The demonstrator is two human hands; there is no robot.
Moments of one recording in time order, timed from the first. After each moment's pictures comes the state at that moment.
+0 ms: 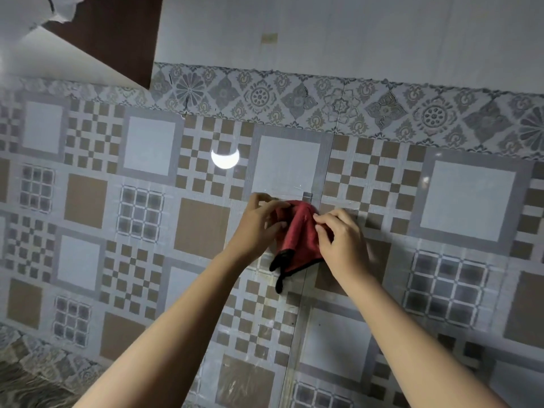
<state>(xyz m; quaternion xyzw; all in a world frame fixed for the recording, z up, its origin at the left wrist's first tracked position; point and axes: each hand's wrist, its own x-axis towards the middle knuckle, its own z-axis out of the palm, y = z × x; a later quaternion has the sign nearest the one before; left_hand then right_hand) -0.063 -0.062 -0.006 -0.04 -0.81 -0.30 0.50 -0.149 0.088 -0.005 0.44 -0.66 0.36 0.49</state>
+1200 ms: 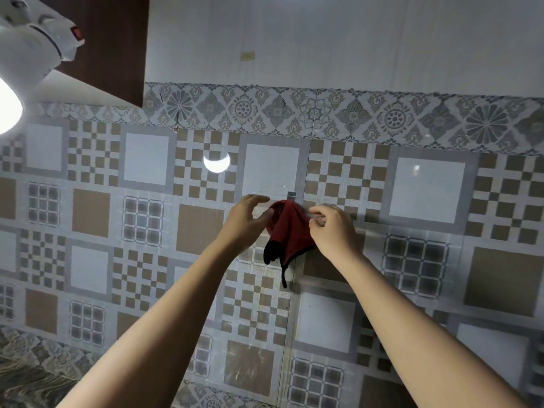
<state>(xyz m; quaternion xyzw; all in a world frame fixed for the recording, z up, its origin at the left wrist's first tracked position) -0.014 -0.035 0.016 0.02 -0.83 -0.34 0.45 -0.102 0.116 0.018 0.34 -0.79 0.41 0.30</state>
